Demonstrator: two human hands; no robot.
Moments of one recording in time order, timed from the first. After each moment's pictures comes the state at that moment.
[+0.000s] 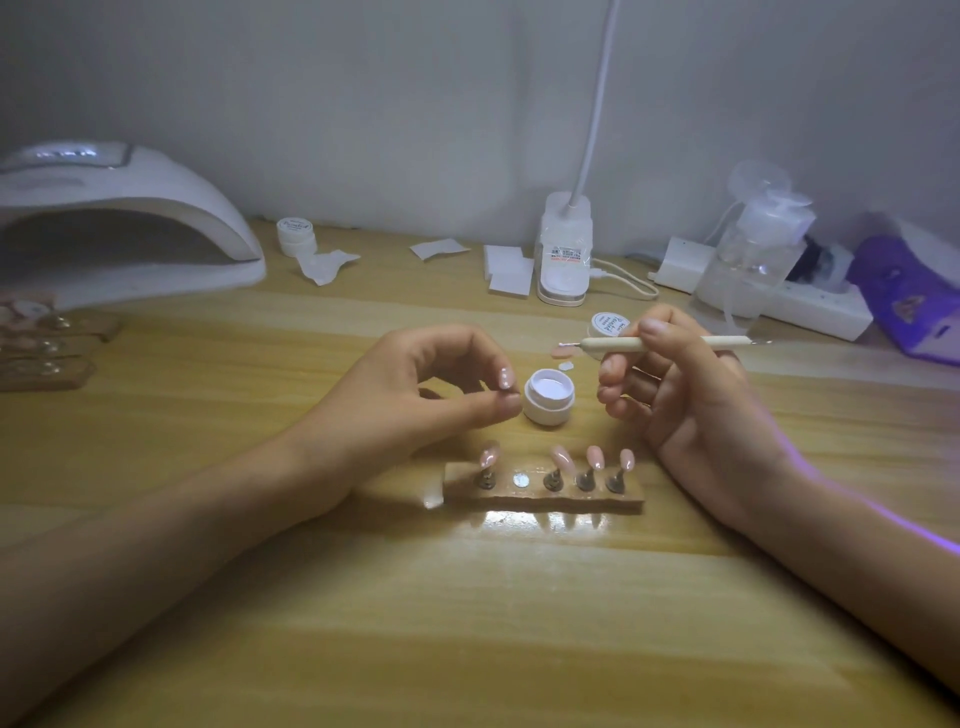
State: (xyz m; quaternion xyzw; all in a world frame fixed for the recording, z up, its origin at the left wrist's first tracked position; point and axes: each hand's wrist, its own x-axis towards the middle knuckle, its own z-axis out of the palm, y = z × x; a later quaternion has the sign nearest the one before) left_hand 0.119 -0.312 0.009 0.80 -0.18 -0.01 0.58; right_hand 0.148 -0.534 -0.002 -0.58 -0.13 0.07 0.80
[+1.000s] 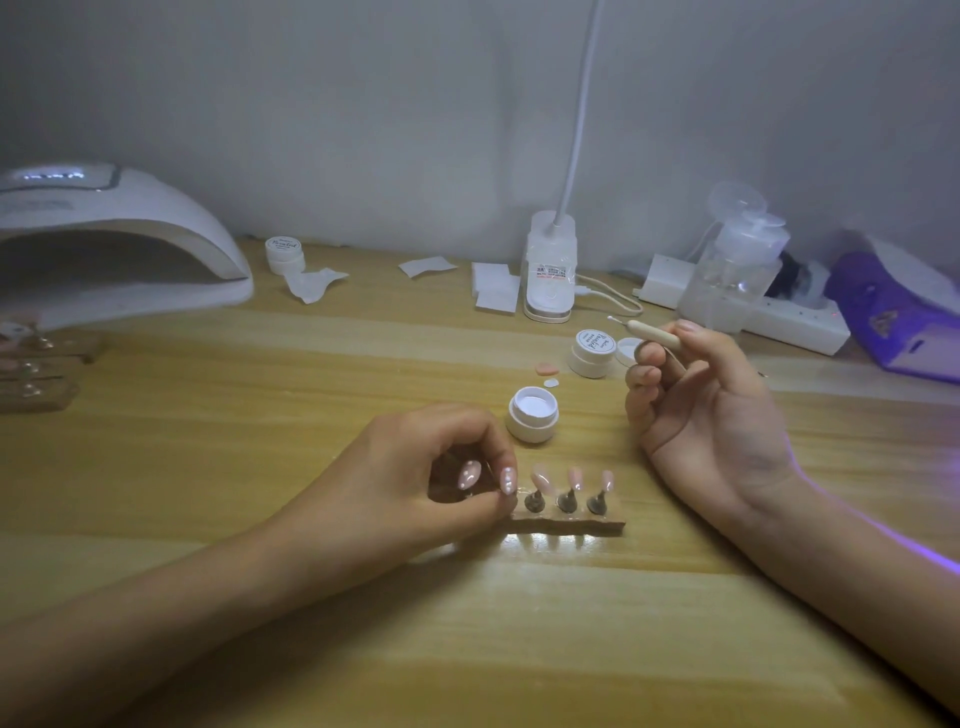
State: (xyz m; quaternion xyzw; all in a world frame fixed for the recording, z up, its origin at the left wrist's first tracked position) left_hand 0.095 -0.321 0.002 0.84 -0.24 -0.02 0.48; right_hand 0.153 -0.541 0.005 -0.43 0.00 0.06 0.90
